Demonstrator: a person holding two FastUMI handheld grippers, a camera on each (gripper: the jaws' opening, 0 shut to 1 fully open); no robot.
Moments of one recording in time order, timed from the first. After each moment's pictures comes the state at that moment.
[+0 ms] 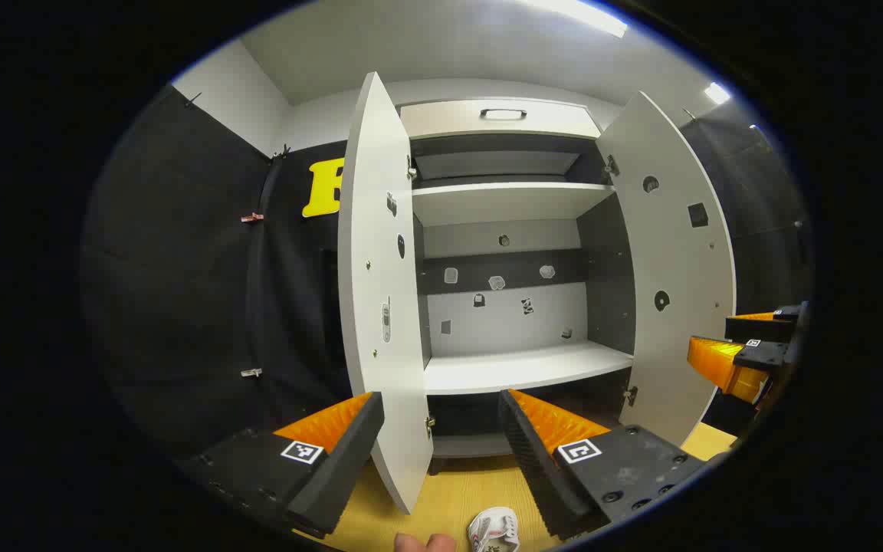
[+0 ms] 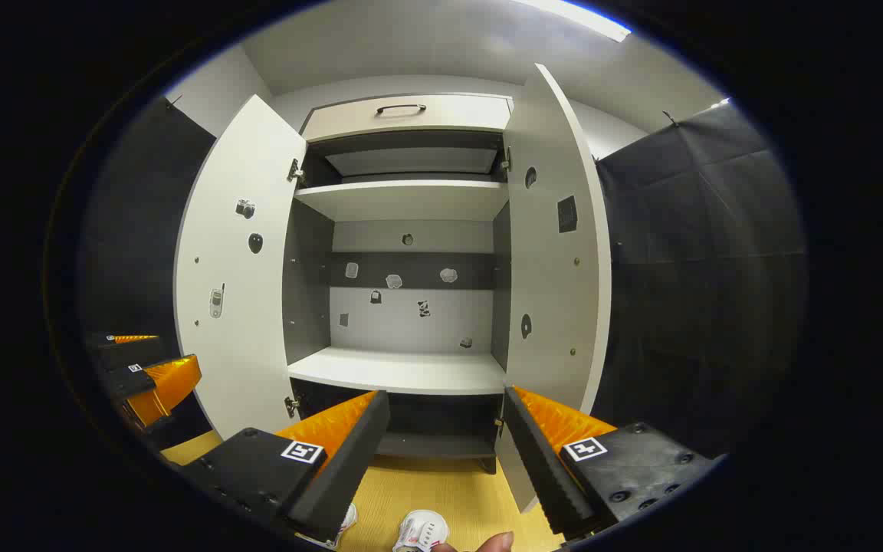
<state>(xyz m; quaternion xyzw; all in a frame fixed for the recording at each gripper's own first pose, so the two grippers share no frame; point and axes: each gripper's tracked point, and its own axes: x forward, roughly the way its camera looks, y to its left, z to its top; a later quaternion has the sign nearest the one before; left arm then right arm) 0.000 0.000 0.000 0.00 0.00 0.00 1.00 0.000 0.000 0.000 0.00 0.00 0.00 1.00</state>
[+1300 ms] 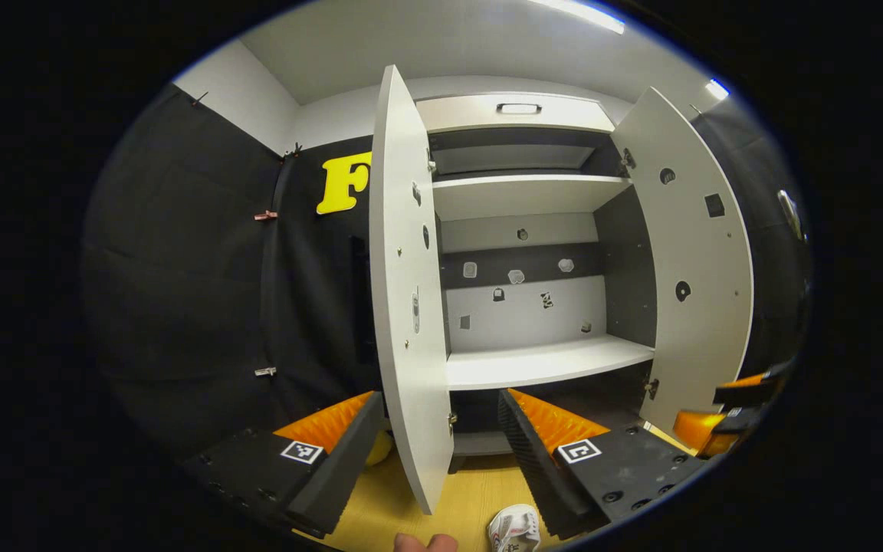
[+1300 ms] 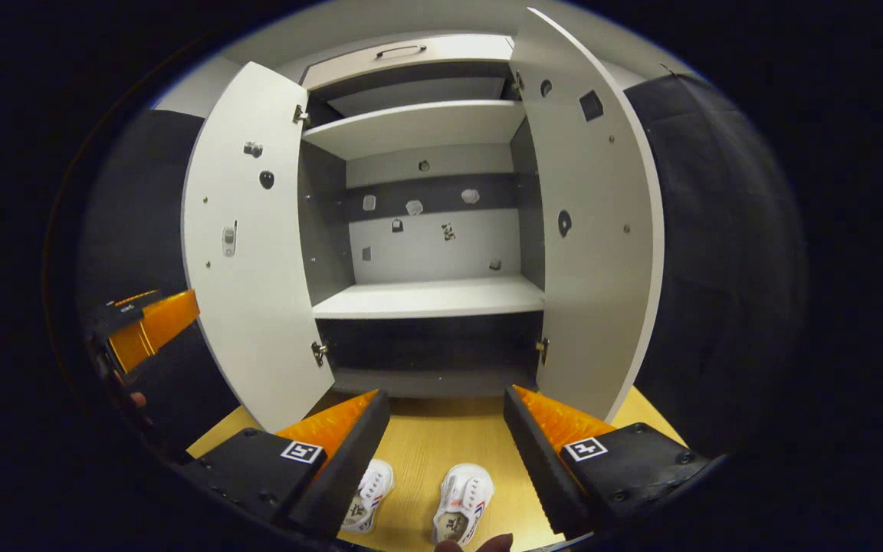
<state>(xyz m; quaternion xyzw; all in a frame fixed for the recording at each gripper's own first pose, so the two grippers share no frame) 0.004 0.032 -0.018 0.01 0.01 0.03 1.00 -0.018 0.044 -0.126 0.05 0.15 0.04 0.99</state>
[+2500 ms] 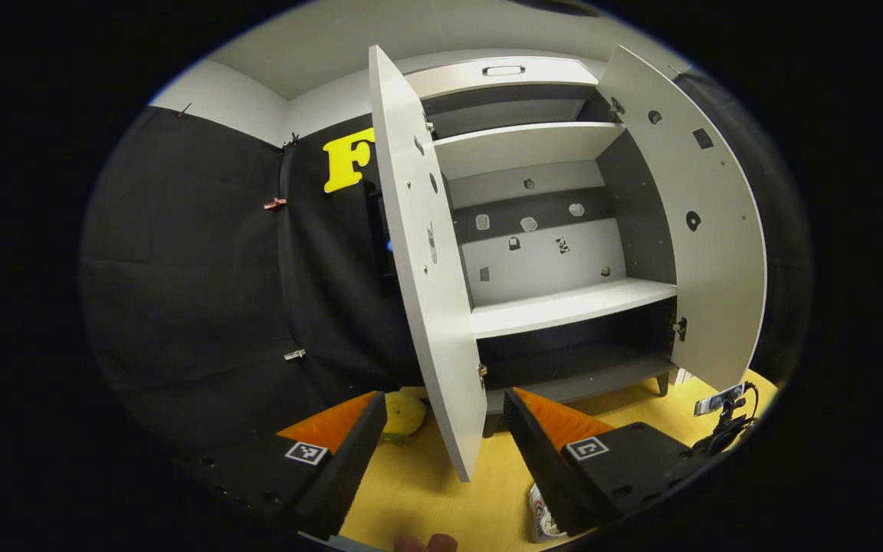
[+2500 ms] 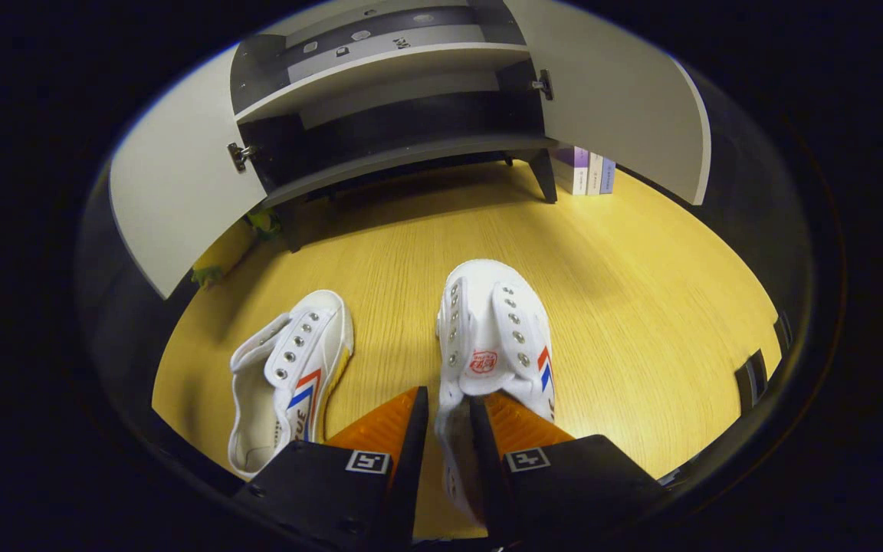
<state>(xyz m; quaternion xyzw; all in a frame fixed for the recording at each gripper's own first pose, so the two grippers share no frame) -0.016 0.050 -0.085 0.06 0.07 0.06 0.99 -0.044 0.059 -0.436 0.09 0.38 -0.03 0.92</state>
